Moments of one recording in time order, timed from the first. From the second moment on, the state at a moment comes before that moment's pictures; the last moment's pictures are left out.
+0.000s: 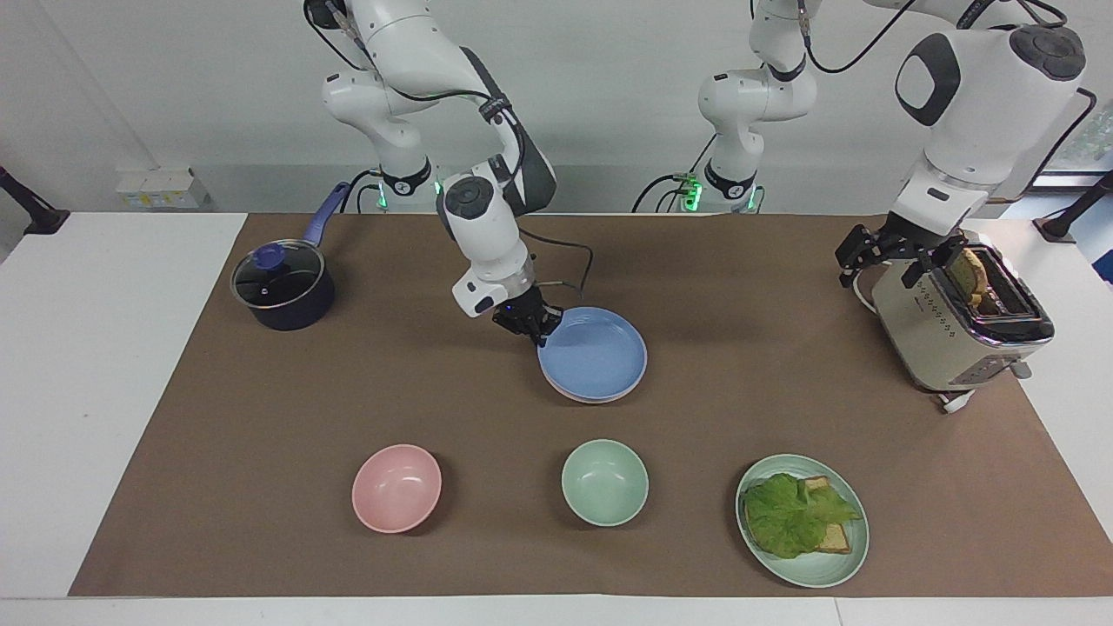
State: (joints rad) left arm 0.02 0.00 -0.05 -1.72 -0.01 1.77 0.04; right arm 0.34 0.25 0.16 -2.04 0.25 2.46 0.54
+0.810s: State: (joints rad) left arm 0.02 0.00 -0.05 -1.72 -0.01 1.77 0.04; right arm 0.15 0.06 0.14 -1.99 0.05 2.20 0.47
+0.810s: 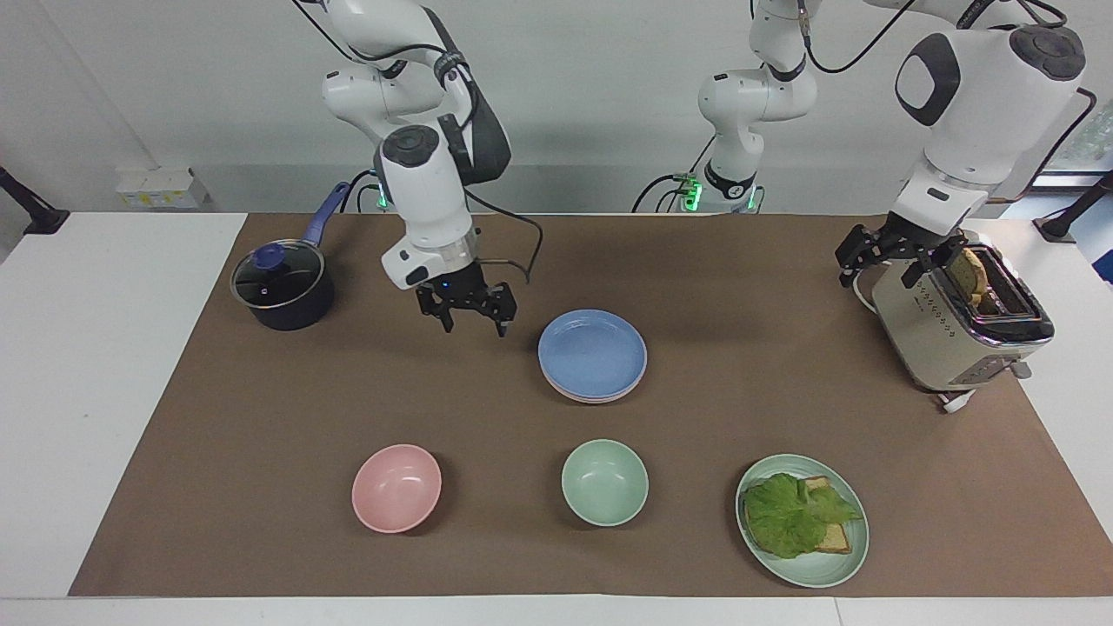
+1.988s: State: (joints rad) left arm 0.02 0.00 -0.05 -1.72 -0.01 1.77 0.04; right arm -0.11 0.03 0.14 -1.54 -0.04 1.55 0.17
